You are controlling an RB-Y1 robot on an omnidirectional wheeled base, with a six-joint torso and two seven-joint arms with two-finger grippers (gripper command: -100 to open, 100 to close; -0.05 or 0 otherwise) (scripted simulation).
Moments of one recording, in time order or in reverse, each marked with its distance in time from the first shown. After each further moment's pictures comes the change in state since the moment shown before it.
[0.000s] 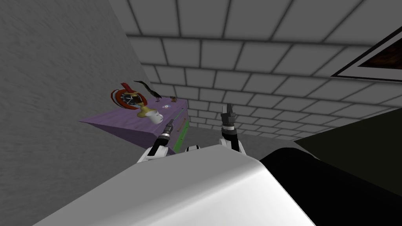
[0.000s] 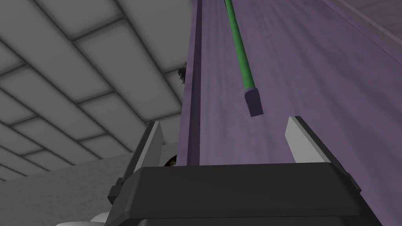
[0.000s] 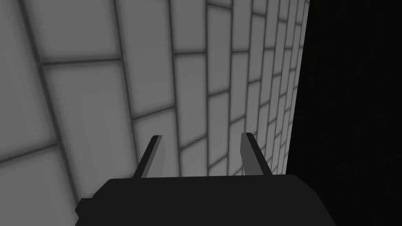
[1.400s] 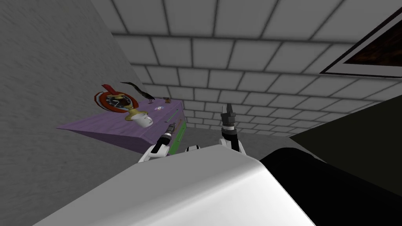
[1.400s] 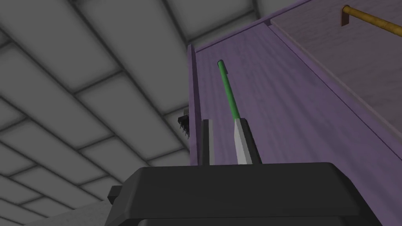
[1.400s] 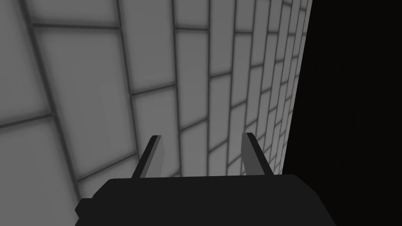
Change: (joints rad) left arm -0.041 0.022 -0.037 0.045 -0.023 0.084 -0.002; right arm 0.000 0.000 0.000 0.000 0.000 0.000 0.000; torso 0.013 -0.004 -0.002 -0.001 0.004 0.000
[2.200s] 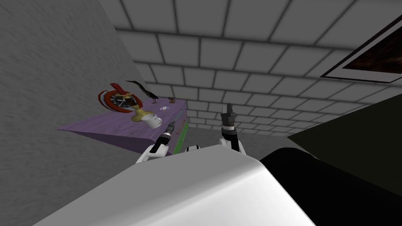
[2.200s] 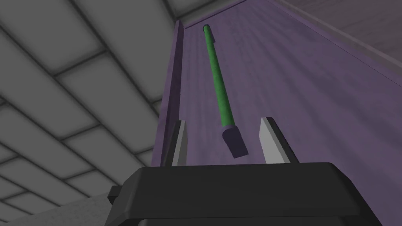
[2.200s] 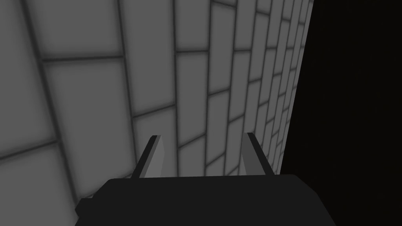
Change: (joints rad) left arm -0.002 0.025 -0.002 -0.021 0.009 0.010 0.010; right arm 0.000 0.000 0.000 0.000 0.000 0.000 0.000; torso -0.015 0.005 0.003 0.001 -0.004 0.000
